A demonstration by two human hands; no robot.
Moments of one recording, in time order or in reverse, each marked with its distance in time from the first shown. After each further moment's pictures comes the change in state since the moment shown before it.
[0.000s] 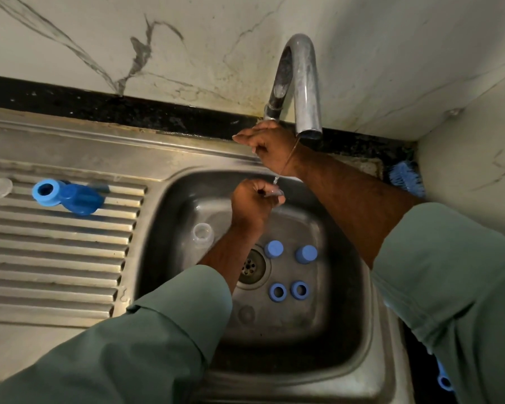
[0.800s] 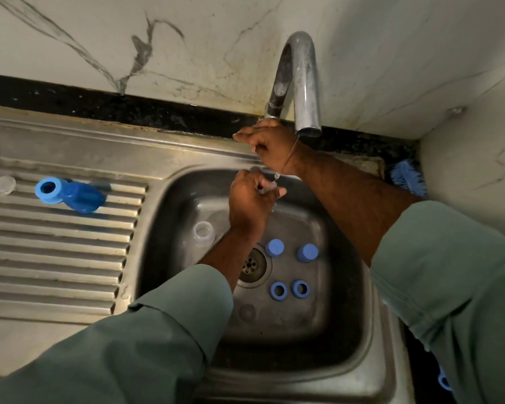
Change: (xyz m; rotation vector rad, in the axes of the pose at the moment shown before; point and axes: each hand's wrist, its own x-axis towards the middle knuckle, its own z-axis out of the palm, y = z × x) left_hand -0.003 0.003 -0.003 0.197 0.164 0.207; right_hand -0.002 -0.004 -0.004 -0.021 -0.034 0.022
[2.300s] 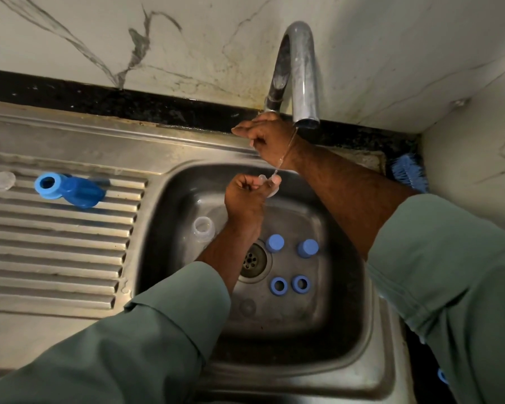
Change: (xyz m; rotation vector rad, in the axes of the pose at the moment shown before) left_hand -0.008 0.008 0.001 -0.523 0.049 -0.397; right_hand 0.004 0.007 0.008 0.031 0.071 -0.022
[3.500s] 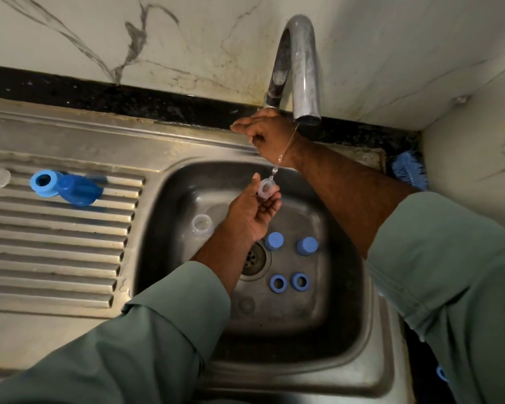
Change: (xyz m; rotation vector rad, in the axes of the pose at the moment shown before) left_hand 0.003 -0.003 -0.002 -0.341 -0.074 -0.615; right_hand 0.004 0.004 0.006 0.051 0.056 -0.033
